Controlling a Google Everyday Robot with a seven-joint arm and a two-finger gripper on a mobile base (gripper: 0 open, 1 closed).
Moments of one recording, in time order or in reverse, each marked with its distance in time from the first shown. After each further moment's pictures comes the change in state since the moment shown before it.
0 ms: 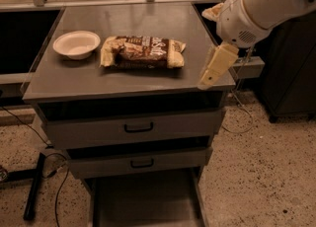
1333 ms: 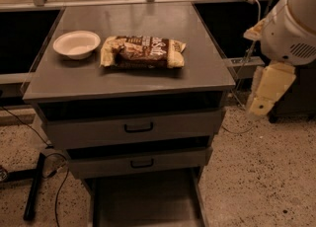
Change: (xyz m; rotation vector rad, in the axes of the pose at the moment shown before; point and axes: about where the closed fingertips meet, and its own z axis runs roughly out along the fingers) arm 0.059 0.072 -0.077 -0.104 0.313 0.076
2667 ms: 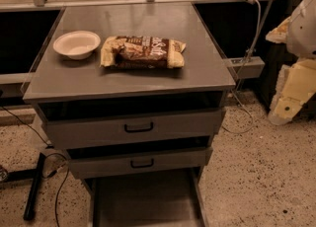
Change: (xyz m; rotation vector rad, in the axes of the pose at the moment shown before) arm 0.028 0.012 -0.024 -0.046 0.046 0.074
